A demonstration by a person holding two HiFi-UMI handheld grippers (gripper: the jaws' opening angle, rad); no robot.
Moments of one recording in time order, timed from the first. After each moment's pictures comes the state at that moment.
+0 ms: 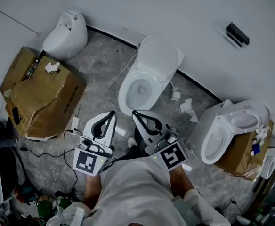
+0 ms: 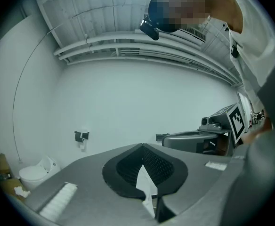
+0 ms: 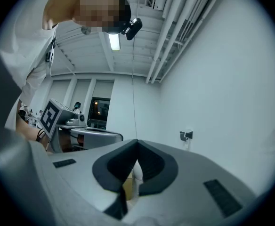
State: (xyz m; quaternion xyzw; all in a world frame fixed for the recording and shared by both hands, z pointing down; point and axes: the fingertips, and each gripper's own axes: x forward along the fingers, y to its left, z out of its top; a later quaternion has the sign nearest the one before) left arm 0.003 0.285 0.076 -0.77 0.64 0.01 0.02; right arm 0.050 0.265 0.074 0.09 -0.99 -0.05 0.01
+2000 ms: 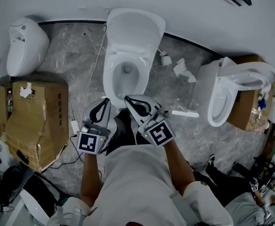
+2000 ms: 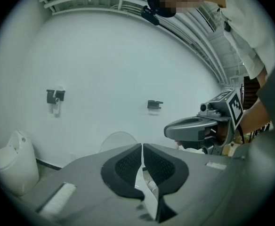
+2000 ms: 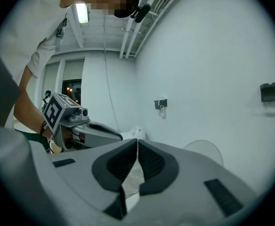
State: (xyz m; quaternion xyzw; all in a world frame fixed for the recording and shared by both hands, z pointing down) left arm -0.049 0.085 0.283 -0.84 0.51 -0.10 -0.12; right arm 0.006 0.075 0.263 0.23 -0.96 0.08 0.11
